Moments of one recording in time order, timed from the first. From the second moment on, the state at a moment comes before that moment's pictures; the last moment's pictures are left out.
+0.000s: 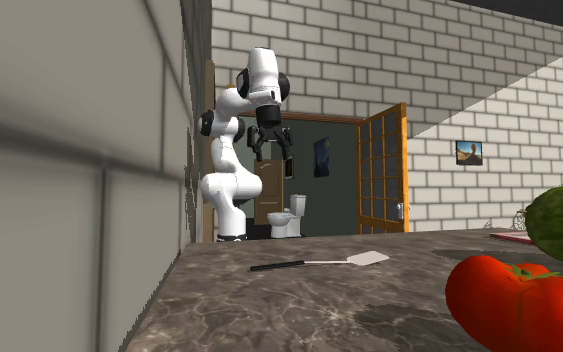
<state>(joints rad) -0.02 -0.76 -0.01 -2.41 0.10 1.65 -0.09</state>
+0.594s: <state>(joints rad) 0.04 -0.53 -0.11 -2.37 0.01 1.82 -0.44</state>
